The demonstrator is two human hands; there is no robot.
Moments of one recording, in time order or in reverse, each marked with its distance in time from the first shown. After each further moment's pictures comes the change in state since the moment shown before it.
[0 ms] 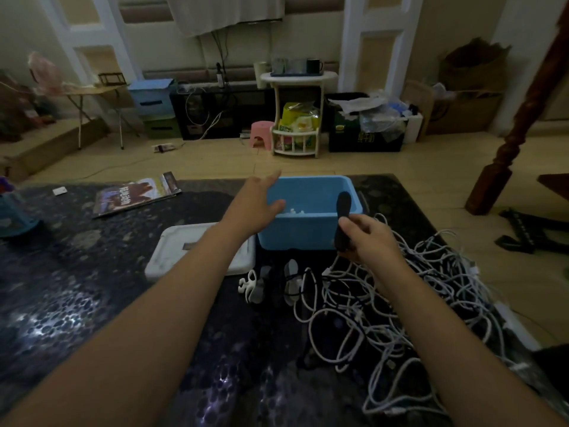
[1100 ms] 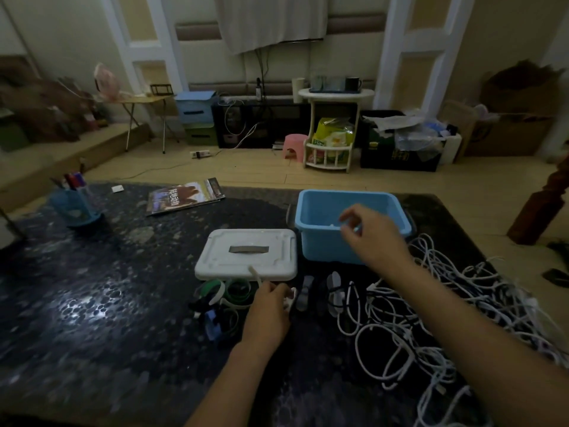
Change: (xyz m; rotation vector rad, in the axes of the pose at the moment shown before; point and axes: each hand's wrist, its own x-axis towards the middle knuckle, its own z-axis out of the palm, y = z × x) left_hand -0.139 -0.086 0.090 -0.079 0.063 -0.214; right_hand 0.011 -0.026 0.064 -0.863 -0.070 -0.607
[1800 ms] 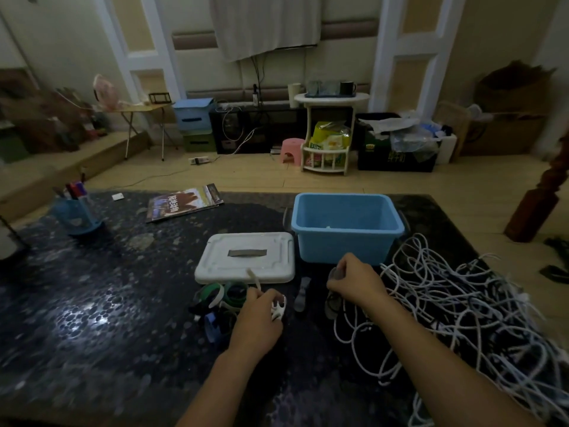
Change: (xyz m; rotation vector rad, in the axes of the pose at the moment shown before) left_hand -0.018 0.001 -0.024 -0.035 -0.069 -0.093; right_hand -0.040 0.025 0.051 0.003 -0.328 0.380
